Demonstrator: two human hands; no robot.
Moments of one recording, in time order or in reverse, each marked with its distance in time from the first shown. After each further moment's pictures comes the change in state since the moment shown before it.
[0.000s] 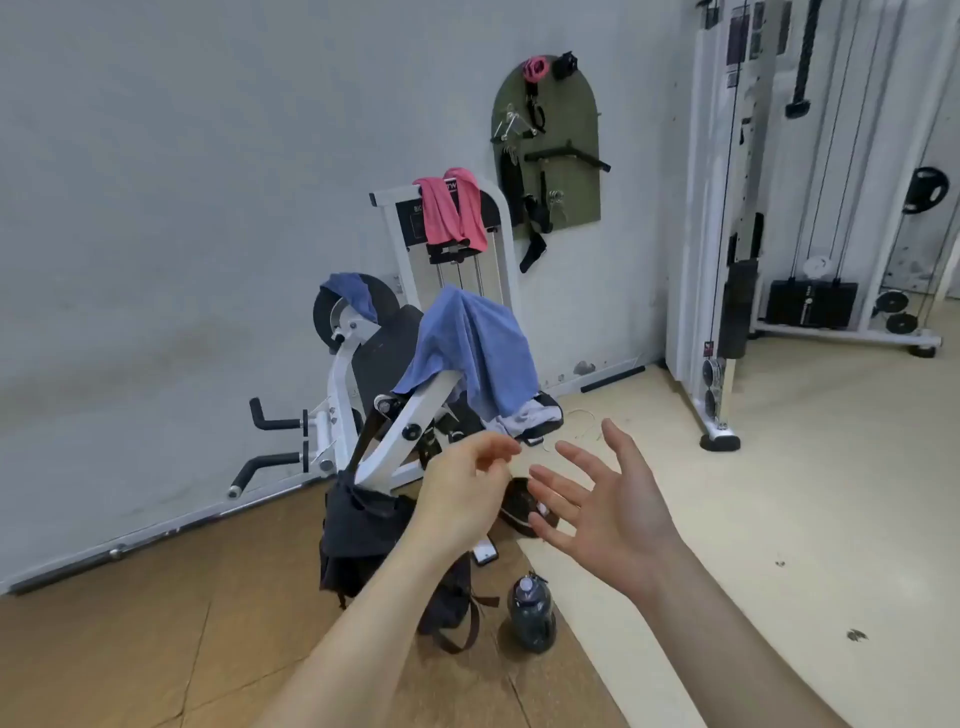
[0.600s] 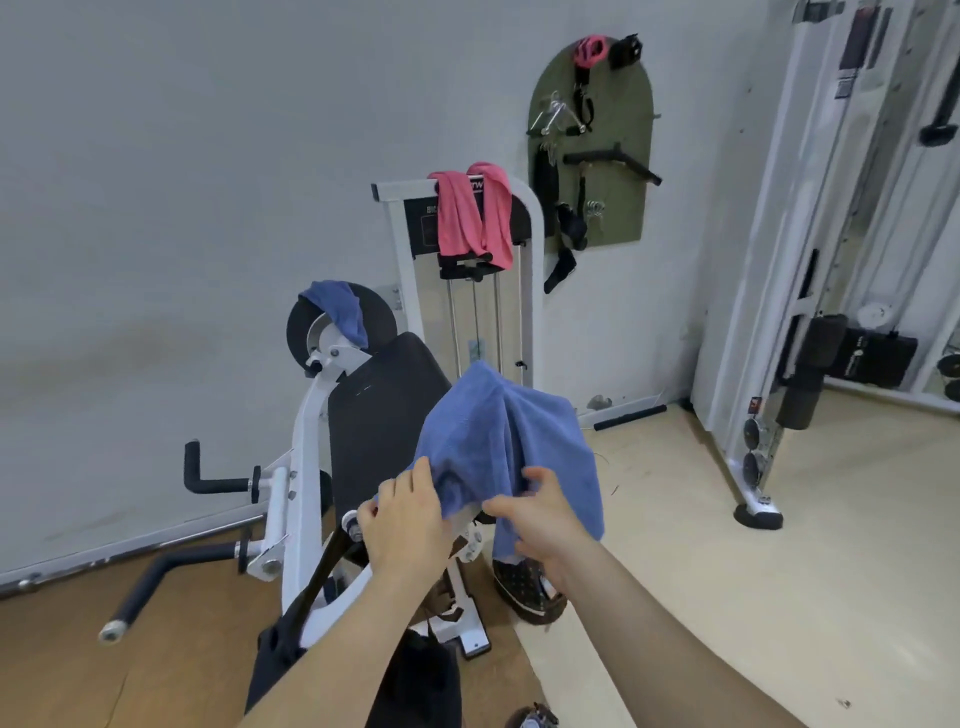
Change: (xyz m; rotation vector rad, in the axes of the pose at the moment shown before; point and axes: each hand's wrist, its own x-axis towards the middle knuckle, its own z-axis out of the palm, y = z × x) left_hand 0.356 -0.201 -0.017 0.808 0.240 -0.189; right_hand 0.406 -0.052 0.097 -0.795 0.177 -0.044
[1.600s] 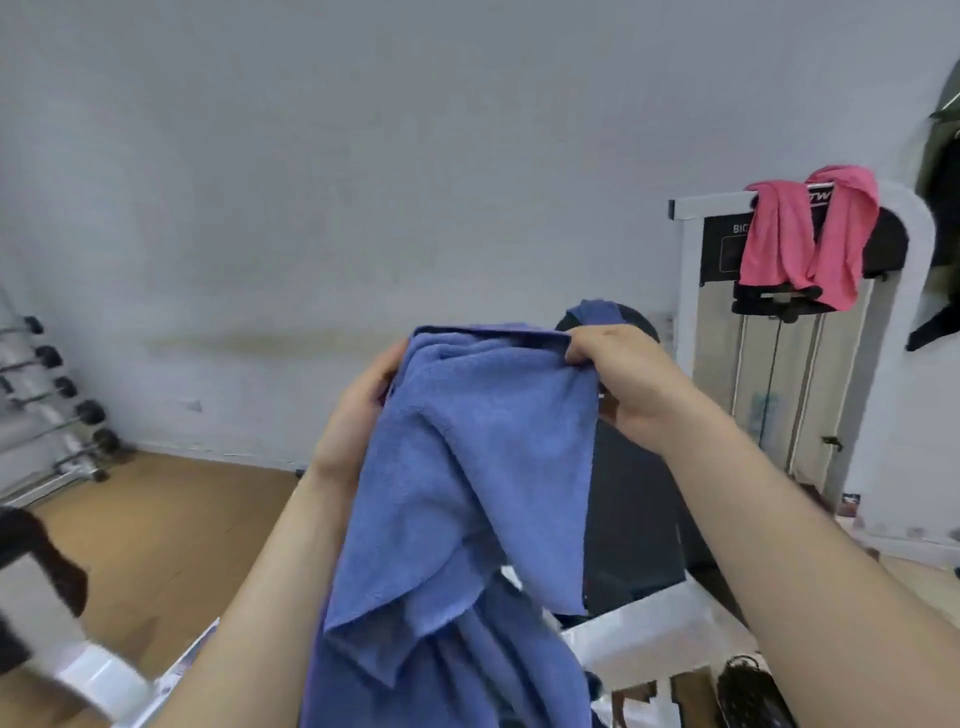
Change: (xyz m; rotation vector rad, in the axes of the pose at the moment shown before) left_hand 0.052 -0.098 -0.209 -1.465 0.244 -0.320; right_hand 0.059 -0.195 0.126 -0.108 -0.613 -0.494
